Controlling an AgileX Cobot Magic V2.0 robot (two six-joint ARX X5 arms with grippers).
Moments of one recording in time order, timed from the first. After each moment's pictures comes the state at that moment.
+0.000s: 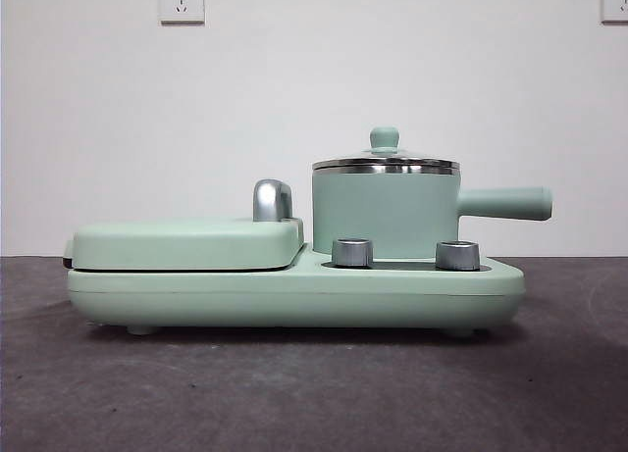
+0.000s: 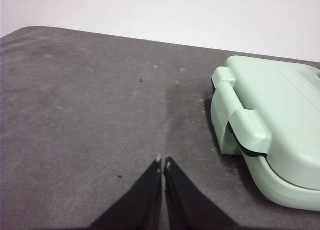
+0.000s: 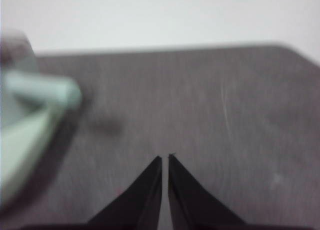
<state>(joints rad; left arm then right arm) 0.00 0.00 0.03 -0.18 0.03 -0.12 -0.06 0.04 0.09 -0.23 -0.02 0.07</state>
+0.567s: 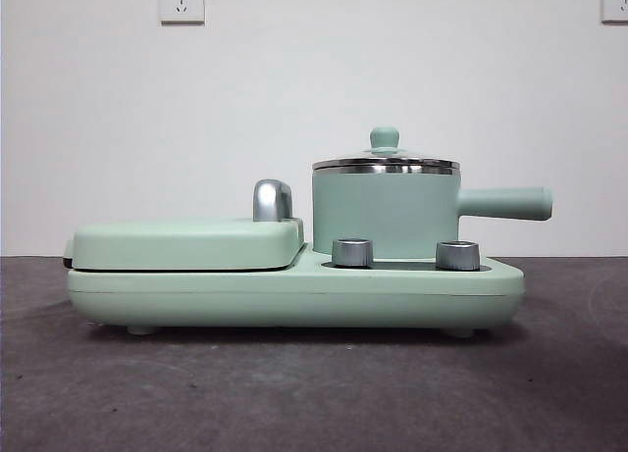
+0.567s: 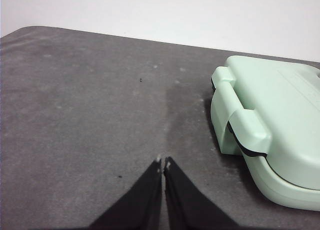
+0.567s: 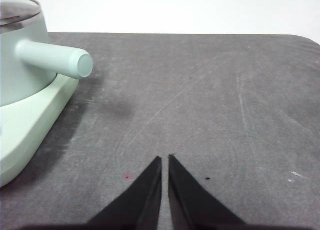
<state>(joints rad) 0.00 0.00 0.03 -0.18 0.03 -0.12 -0.03 0.01 0.03 -0.20 -0.03 0.03</state>
